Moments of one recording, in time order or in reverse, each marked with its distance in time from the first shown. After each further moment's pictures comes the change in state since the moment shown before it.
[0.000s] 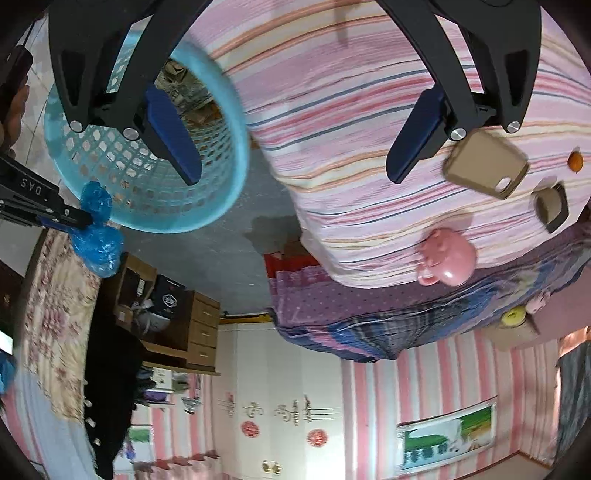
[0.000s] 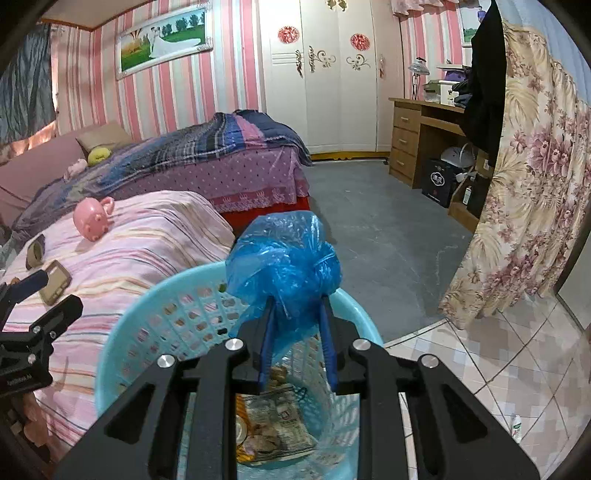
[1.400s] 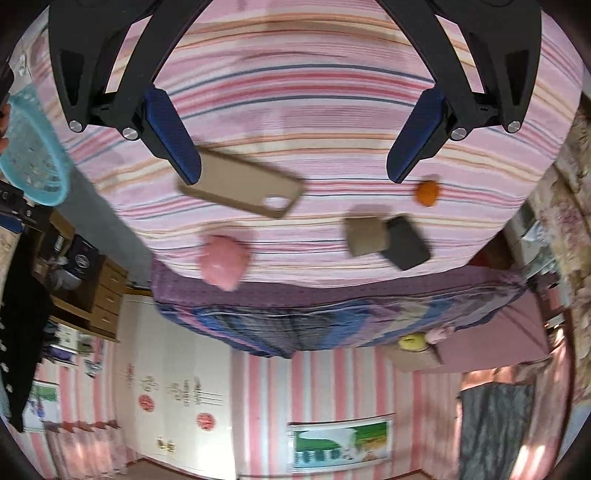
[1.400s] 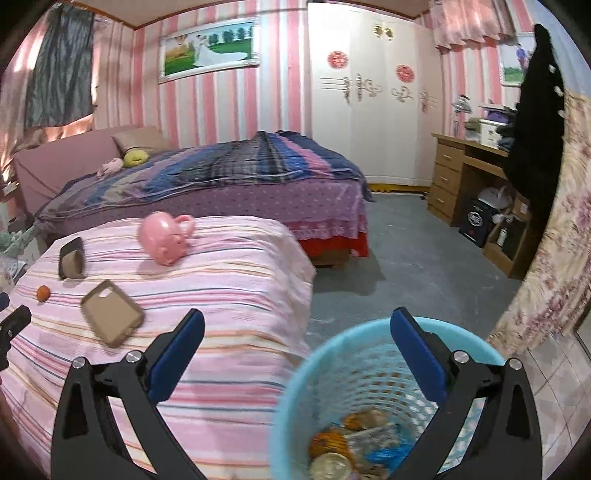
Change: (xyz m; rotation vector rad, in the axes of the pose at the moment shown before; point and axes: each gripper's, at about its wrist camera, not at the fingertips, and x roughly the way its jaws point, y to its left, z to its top) left arm -0.082 0.236 -0.032 -0.198 -0.034 0.310; right arm 0.001 0.165 0.026 -0.109 -0.098 0.076
